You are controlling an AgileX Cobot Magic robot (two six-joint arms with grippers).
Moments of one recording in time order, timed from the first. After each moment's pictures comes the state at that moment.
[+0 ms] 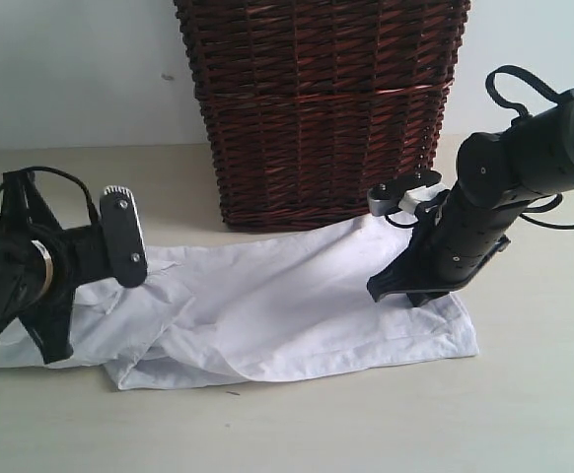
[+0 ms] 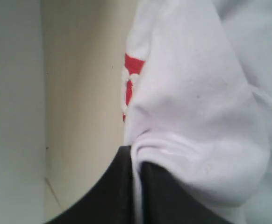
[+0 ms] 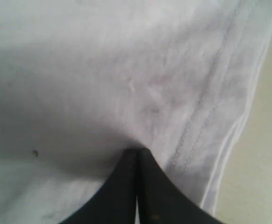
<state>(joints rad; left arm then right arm) -0.62 1.65 -0.68 1.50 0.59 -0.62 0.33 2.02 -1.10 0.04 0.52 -0.13</state>
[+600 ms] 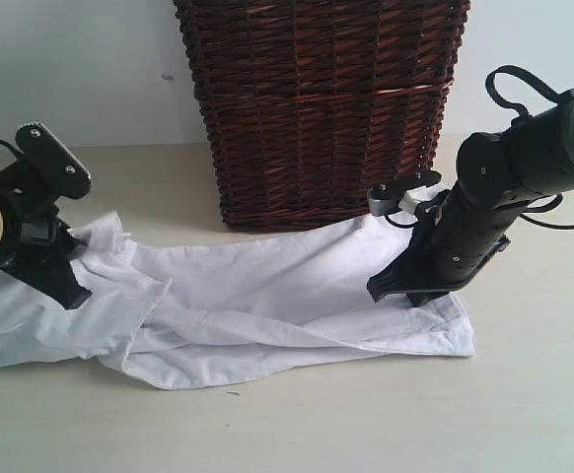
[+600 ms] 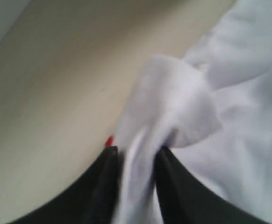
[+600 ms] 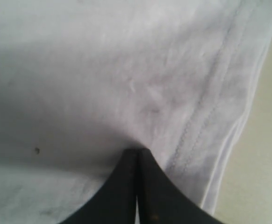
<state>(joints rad) -0.28 1.65 -0.75 1.50 0.06 -0.89 0.33 2.02 -1.10 0.04 0.52 -0.13</state>
